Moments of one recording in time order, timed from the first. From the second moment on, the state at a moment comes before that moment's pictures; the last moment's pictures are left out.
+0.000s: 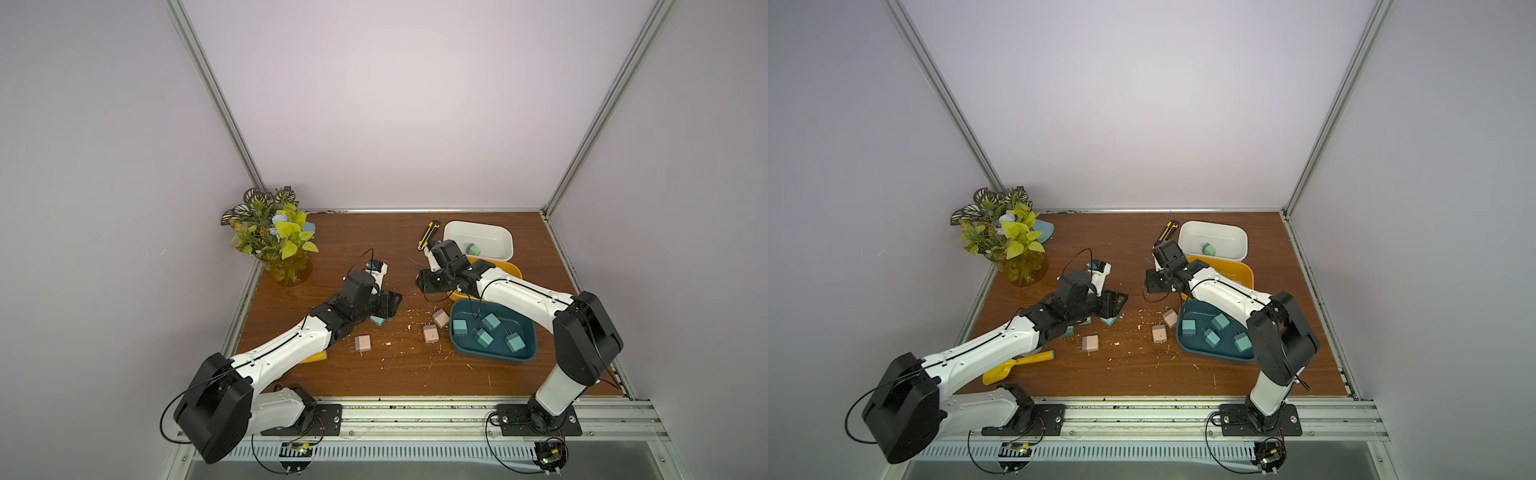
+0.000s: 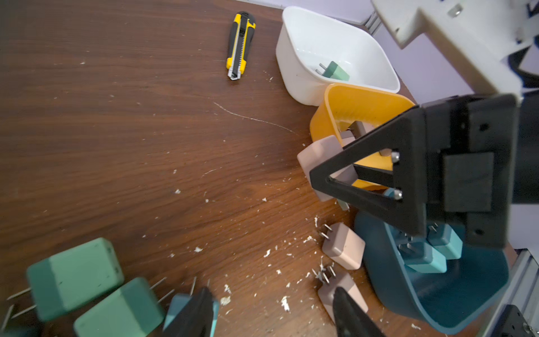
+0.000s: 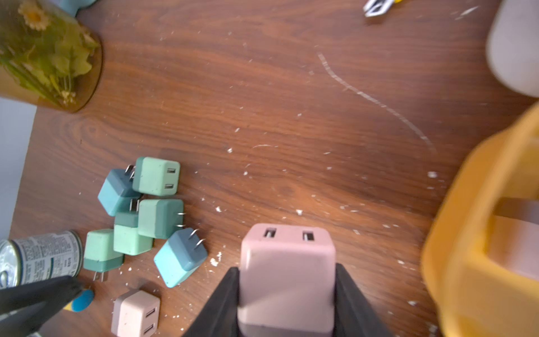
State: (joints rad) left arm -0.64 1.25 0.71 -0.05 0.11 -0.42; right arm 0.66 1.68 1.21 -0.40 -0.01 0.50
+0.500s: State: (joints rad) left arm -0.79 1.60 0.99 0.07 0.15 -0.46; right arm 0.47 1.54 1.10 -0.45 0.08 0.45
